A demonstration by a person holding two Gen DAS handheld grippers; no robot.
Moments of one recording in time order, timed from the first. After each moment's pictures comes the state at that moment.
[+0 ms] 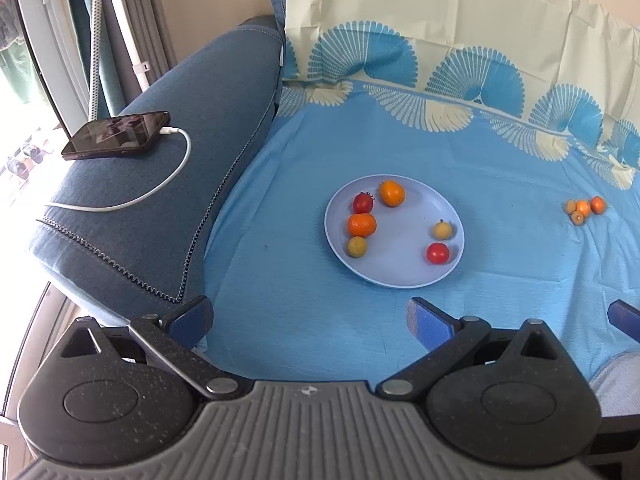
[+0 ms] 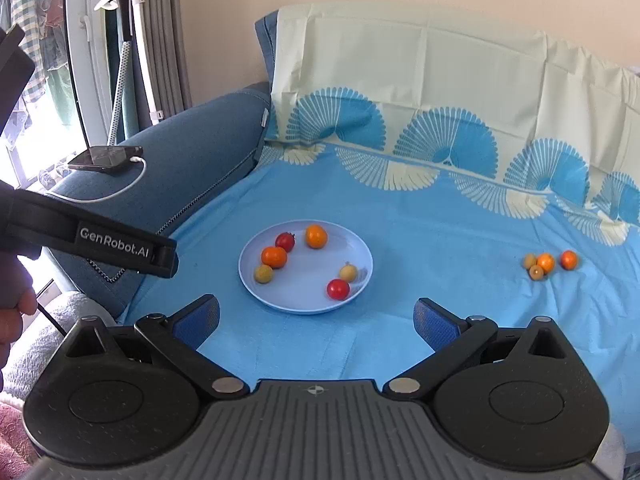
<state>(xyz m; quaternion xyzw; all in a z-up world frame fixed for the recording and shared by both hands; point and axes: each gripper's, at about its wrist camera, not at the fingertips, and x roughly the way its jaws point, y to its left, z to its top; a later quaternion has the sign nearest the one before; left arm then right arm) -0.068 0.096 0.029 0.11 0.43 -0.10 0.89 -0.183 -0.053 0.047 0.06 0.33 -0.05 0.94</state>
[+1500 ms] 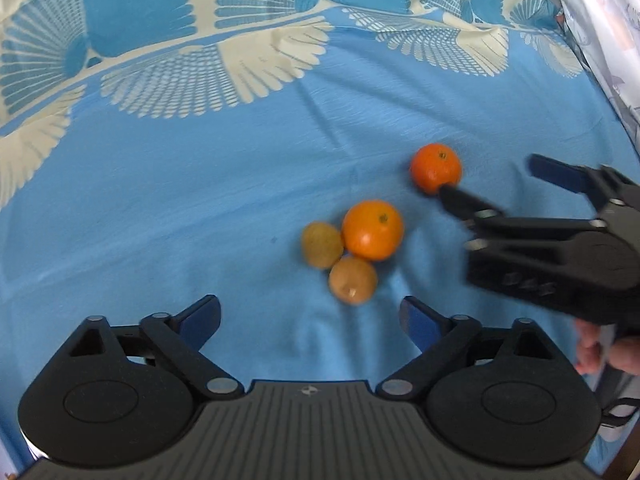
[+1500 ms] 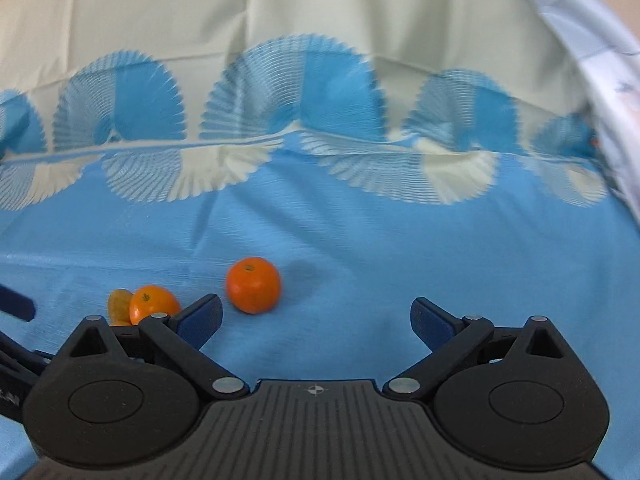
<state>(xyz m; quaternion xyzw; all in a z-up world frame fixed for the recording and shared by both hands) 0.044 -0.411 -0.172 0.23 0.48 -0.36 0.76 -0.065 -0.522 -0.144 0.09 0.33 -0.23 0.91</state>
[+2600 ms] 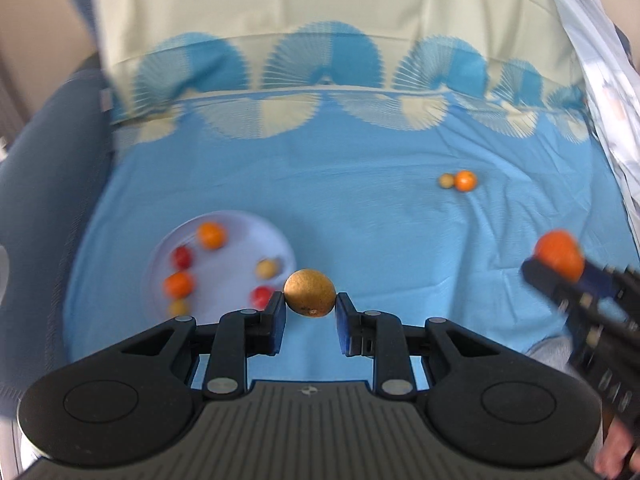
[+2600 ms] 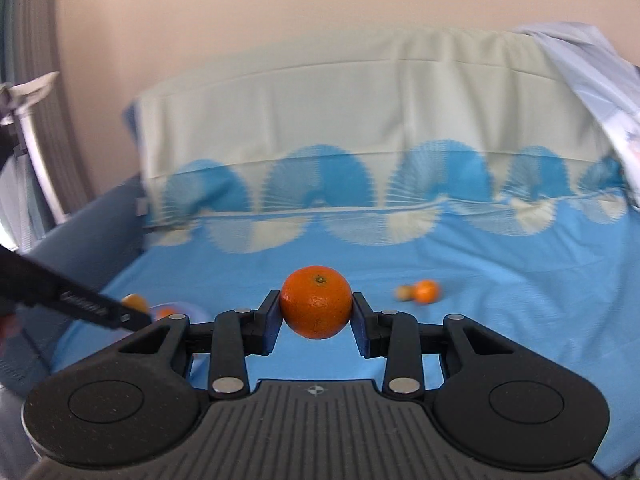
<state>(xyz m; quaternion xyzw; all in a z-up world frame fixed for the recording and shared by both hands) -0.057 -0.064 0.042 0.16 0.44 -0.25 0.85 -0.213 -0.221 0.044 0.14 0.23 -0.12 0.96</state>
